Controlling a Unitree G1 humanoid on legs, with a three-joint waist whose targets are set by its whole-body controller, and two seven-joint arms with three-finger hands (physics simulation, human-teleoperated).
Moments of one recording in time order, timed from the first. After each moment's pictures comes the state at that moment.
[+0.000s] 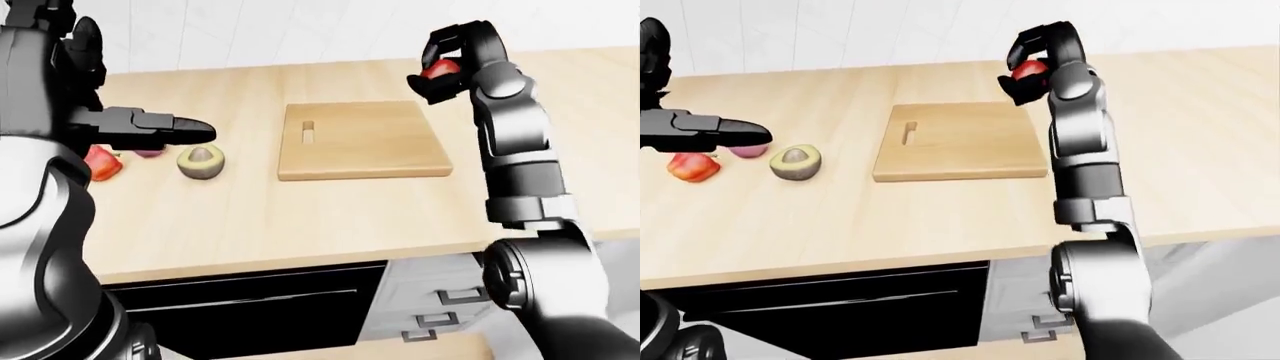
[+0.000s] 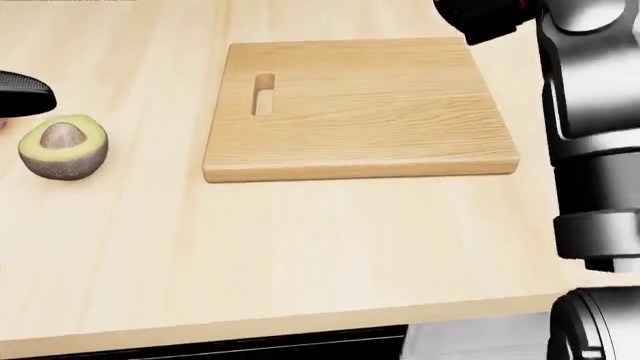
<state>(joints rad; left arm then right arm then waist) -0.72 0.51 0.33 -0.68 -0.09 1.11 -0.06 -1.18 -0.35 -0.12 0.58 -0.29 0.50 0.12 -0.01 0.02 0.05</state>
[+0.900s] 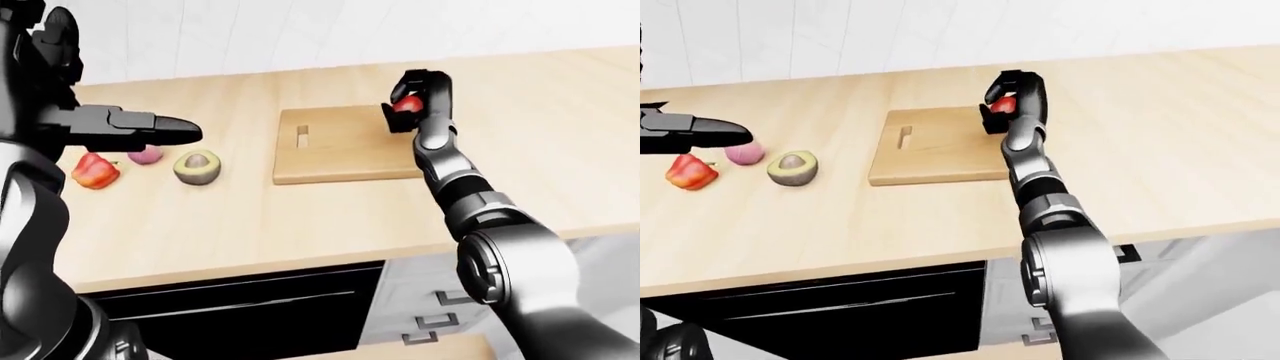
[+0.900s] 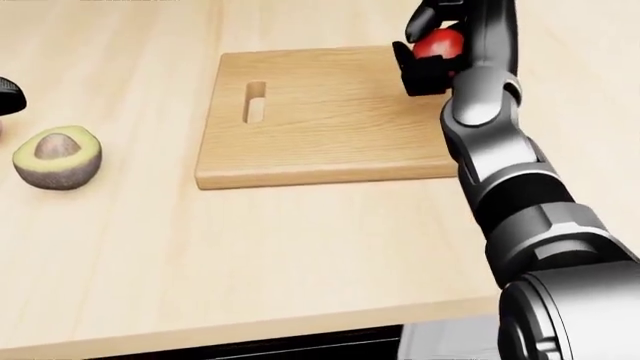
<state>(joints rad) -0.73 0.57 0.37 -0.74 -0.15 1.19 -0.05 -1.27 -0.22 -0.13 1.35 -0.27 -0.19 -0.40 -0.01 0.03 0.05</state>
